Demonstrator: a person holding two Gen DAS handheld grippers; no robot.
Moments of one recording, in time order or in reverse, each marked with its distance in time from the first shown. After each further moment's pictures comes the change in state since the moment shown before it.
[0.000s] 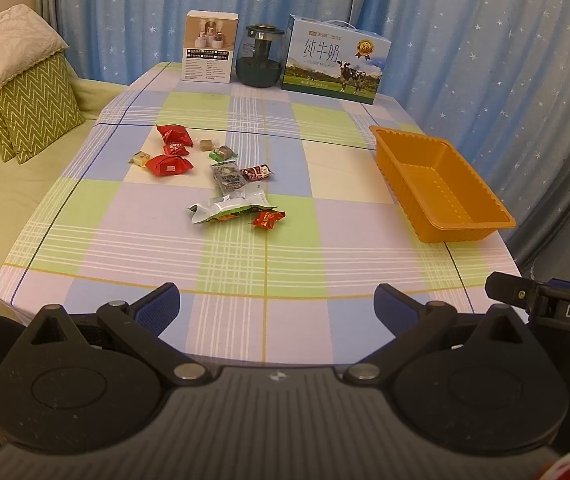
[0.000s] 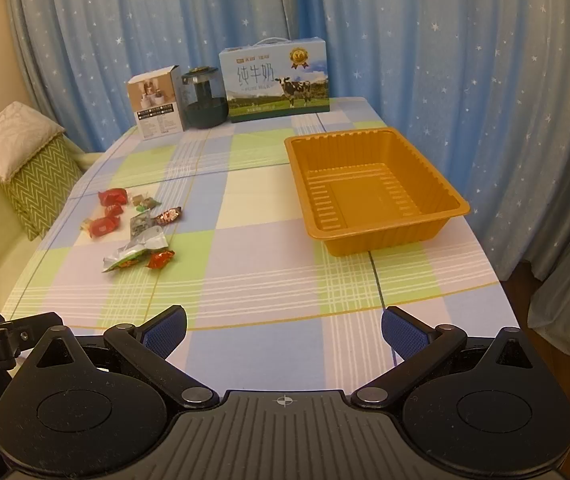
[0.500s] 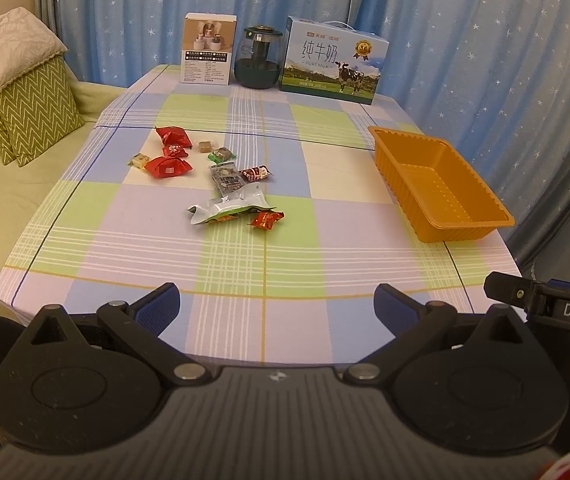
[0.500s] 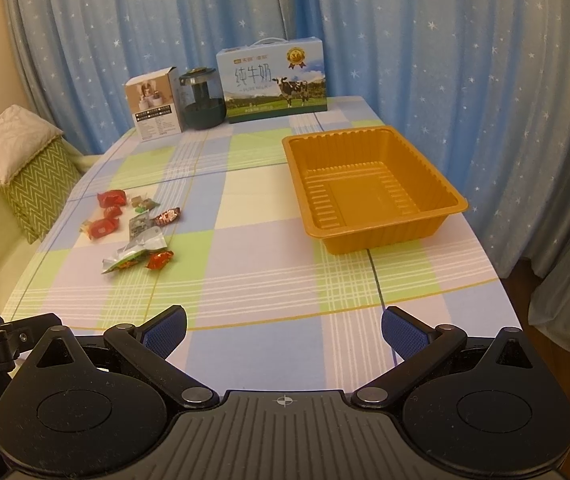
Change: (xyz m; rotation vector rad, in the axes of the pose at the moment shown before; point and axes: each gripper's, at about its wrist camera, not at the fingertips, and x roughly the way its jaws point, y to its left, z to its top) left arm -0.002 -0.003 -0.001 0.004 -0.005 0.001; right arm -0.001 -0.001 -0.002 0.006 -0.005 -0.004
